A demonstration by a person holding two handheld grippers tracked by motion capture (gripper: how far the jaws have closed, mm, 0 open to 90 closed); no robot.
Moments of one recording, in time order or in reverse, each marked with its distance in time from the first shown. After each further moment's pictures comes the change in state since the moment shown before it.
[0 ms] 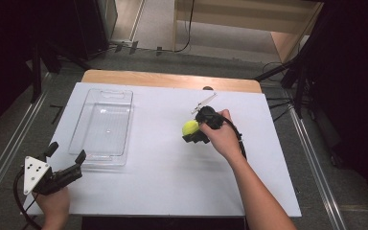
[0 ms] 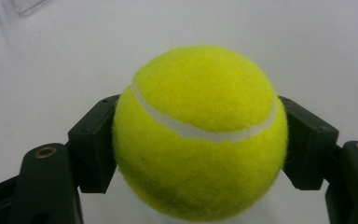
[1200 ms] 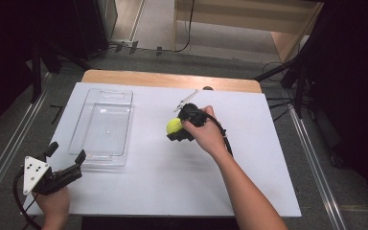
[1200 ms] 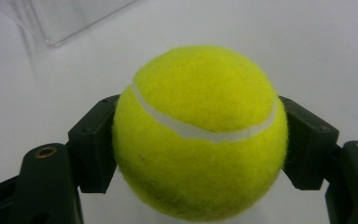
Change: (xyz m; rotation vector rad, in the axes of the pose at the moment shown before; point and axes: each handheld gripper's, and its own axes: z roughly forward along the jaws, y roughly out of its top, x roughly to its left) left arm 0.000 0.000 0.000 -0.004 -0.004 -0.005; right arm 0.023 0.039 0.018 -0.008 0.032 -0.072
